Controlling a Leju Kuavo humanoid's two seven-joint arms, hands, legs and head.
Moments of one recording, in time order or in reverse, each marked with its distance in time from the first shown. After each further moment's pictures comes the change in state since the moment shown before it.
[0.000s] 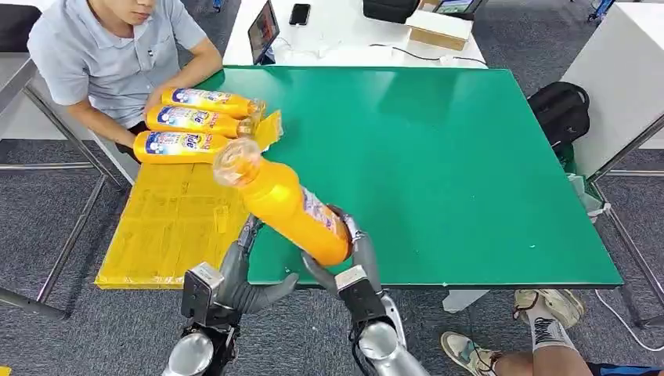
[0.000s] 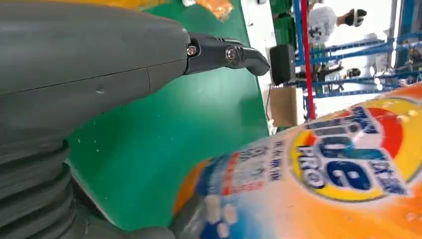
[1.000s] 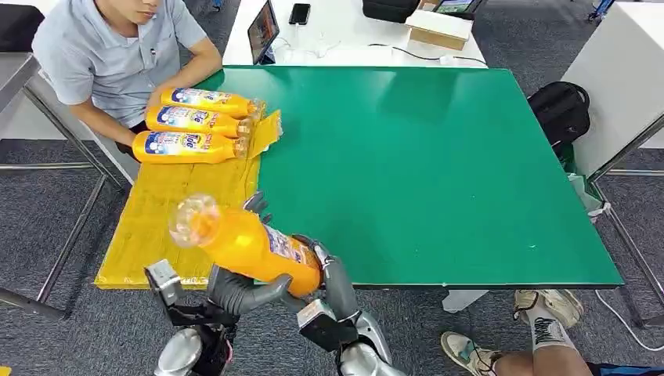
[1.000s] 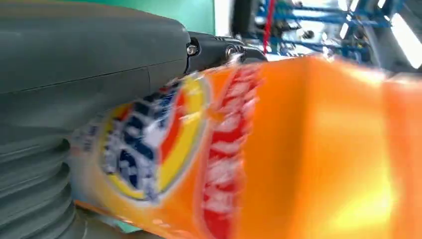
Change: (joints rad) left arm 0.000 0.013 -0.023 -0.090 0.295 -0.230 -0.043; right arm -0.042 -0.042 0.254 0.138 -0.007 -0.081 -0.002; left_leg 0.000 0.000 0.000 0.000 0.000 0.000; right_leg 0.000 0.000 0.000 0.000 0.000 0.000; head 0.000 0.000
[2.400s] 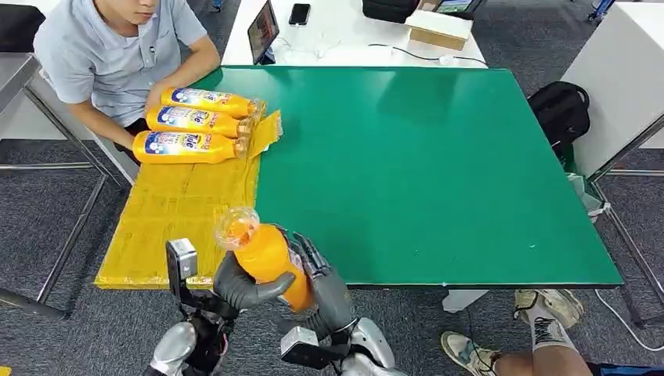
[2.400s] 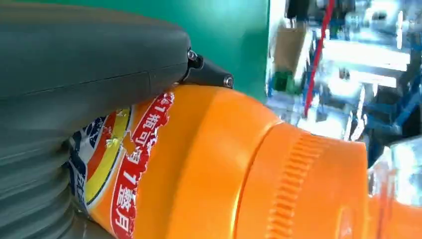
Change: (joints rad) left arm -0.048 0.052 0.012 0.060 0.116 0.091 0.198; right arm -0.057 -0.037 0.156 0.098 0.124 -0.190 0.006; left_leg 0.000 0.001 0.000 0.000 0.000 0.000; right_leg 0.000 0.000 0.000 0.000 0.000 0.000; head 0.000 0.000
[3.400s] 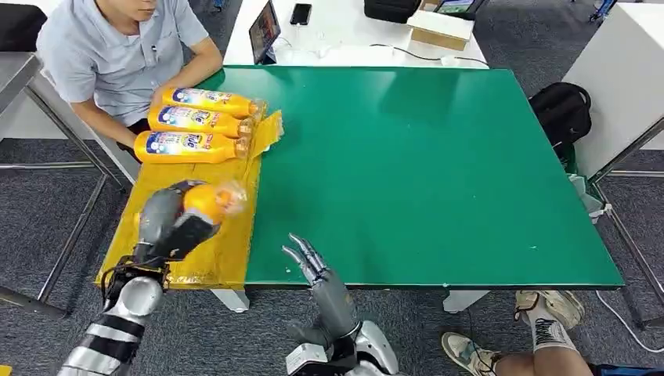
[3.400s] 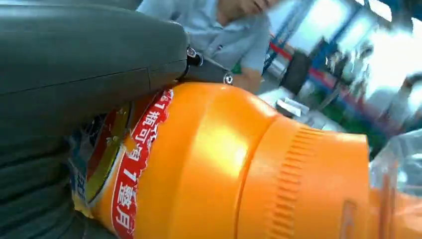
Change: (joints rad) left arm -0.235 0.218 0.133 0.209 -1.020 0.324 0.061; right arm 0.029 -0.067 0.052 -0.190 -0.056 0.000 -0.004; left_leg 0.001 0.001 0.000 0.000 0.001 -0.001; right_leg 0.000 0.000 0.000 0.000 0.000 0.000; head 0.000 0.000
